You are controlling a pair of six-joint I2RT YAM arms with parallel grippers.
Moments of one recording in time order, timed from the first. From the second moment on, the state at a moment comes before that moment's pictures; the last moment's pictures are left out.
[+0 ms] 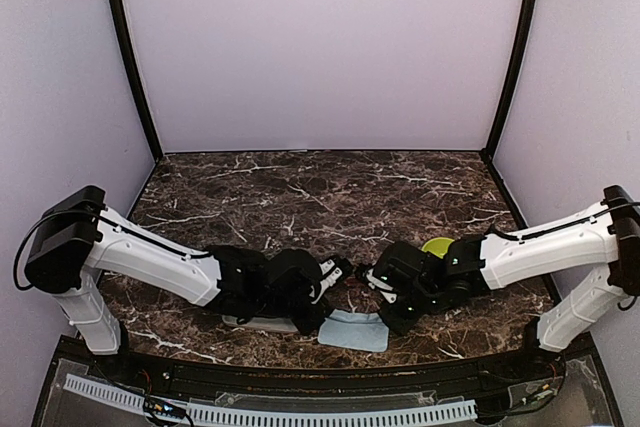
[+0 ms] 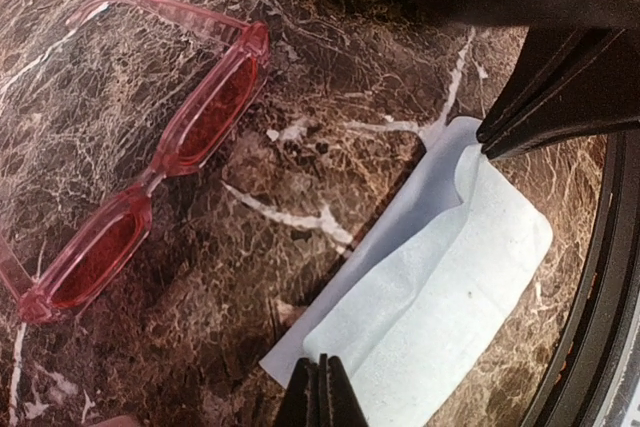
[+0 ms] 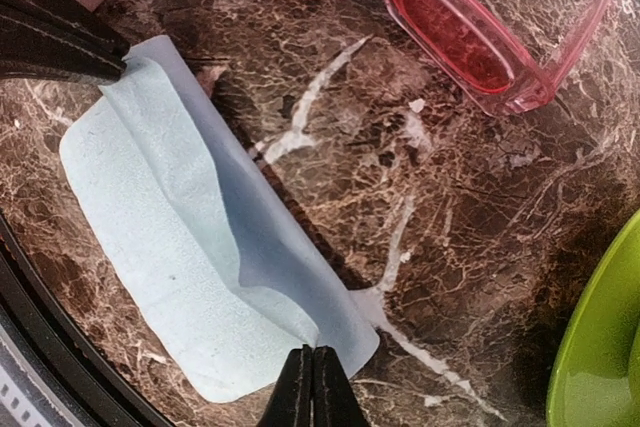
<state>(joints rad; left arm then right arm) -1.23 1.74 0.91 -0.01 -0.11 -0.23 1.19 1.46 0.80 -0.52 0.11 0.33</state>
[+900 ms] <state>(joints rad) -1.27 1.74 0.90 -0.05 -0.11 -0.25 1.24 1.46 0.75 -0.50 0.10 0.41</state>
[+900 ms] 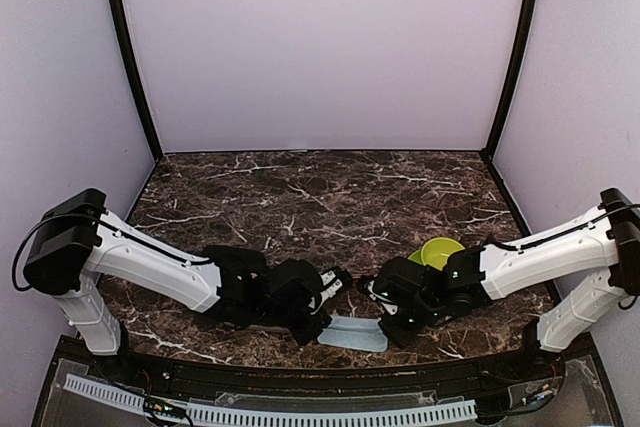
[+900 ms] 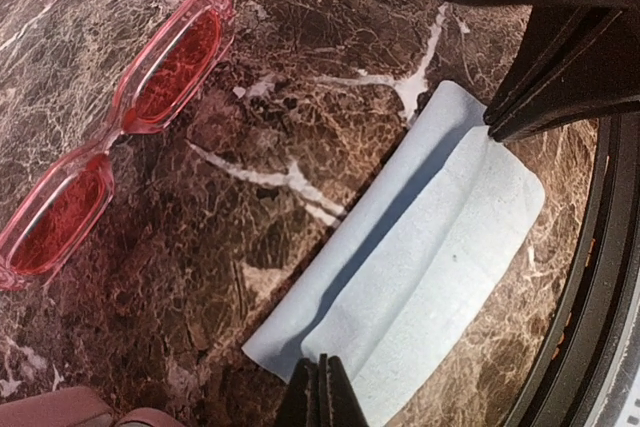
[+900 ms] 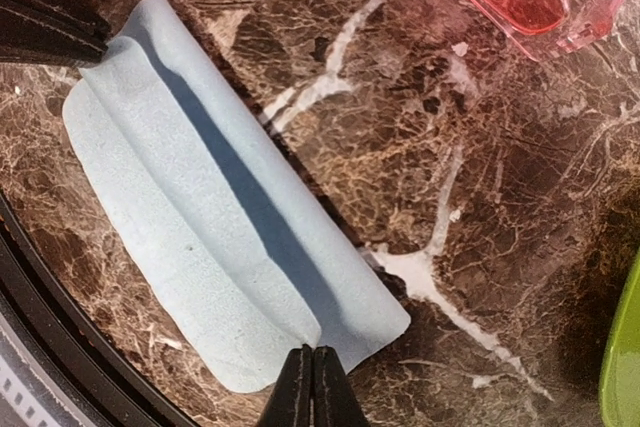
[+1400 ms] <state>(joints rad) -1.27 1.74 0.90 -0.07 -0.11 -0.27 1.26 1.46 0.75 -0.48 0.08 0.42</state>
